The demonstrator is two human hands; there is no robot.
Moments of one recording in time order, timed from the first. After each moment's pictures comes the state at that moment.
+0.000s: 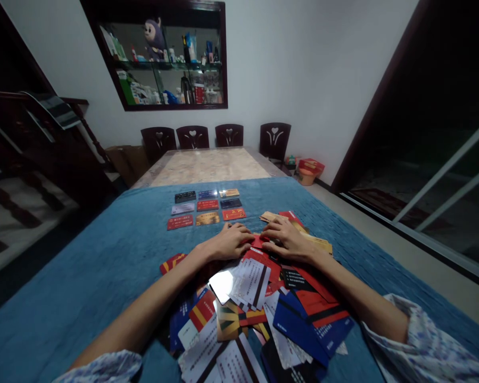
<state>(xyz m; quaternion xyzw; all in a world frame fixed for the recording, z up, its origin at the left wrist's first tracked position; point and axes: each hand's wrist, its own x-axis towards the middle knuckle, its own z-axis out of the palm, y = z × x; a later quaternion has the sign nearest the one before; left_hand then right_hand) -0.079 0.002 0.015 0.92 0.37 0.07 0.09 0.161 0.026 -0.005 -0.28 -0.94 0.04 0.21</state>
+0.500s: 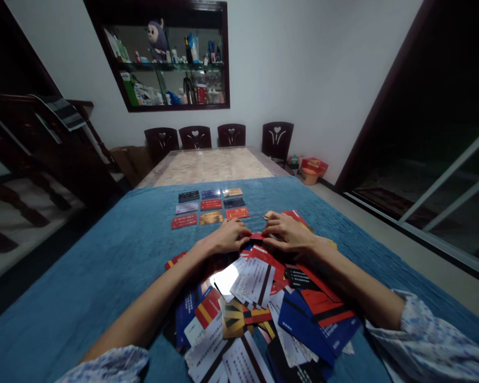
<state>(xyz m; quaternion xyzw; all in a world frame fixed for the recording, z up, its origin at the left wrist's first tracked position) -0.090 0.012 0.015 0.91 0.40 0.11 0.10 0.152 0.043 0.008 -0.22 -0.96 0.03 0.16</state>
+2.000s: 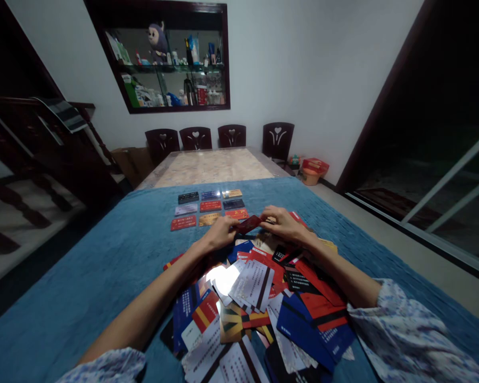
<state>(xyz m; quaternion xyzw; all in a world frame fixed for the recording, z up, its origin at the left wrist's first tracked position) -0.101 0.025 0.010 0.84 0.49 0.21 0.10 0.138 0.075 0.002 -0.28 -0.89 0.15 0.32</state>
